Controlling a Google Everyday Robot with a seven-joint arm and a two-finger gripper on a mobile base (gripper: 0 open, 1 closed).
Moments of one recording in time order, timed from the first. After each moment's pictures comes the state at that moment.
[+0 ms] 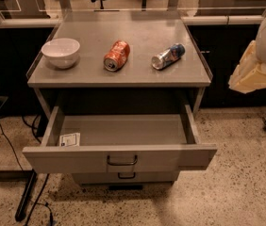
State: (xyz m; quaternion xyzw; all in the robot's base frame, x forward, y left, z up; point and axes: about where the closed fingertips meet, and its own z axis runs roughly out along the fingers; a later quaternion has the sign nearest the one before) arm 0.438 -0.216 0.976 -0.60 0.78 -0.03 0.16
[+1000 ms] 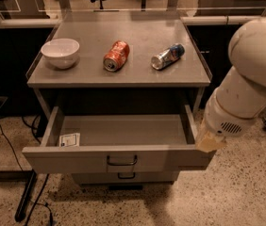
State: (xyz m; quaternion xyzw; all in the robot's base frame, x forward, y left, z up) arm 0.414 -0.183 0.820 -0.59 0.80 0.03 0.08
